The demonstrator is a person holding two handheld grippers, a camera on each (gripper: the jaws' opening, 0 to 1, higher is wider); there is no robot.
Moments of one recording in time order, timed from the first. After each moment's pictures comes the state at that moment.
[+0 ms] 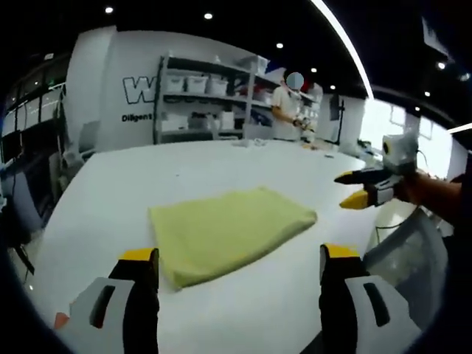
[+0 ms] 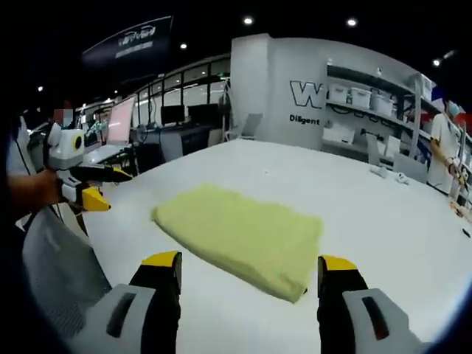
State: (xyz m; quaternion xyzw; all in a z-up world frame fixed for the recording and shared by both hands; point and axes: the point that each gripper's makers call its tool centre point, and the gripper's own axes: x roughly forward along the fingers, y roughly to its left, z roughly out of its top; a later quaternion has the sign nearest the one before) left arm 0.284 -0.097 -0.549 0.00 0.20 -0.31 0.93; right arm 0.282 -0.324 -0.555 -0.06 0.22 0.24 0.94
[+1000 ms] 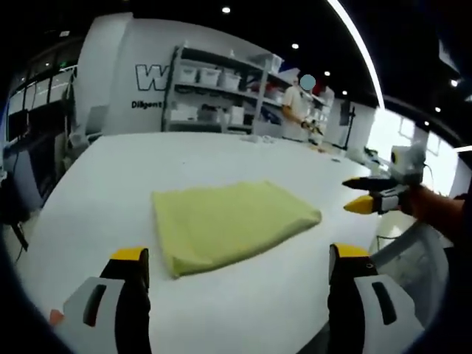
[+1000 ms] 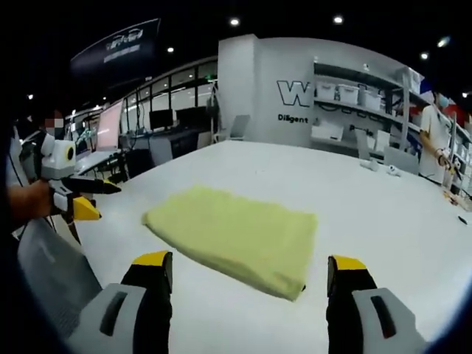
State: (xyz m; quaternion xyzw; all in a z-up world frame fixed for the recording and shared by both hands) left arm 0.287 -0.090 -0.567 -0.03 0.22 -0.29 0.93; right arm 0.288 -0.332 -0.560 -0.05 0.21 0.20 0.96
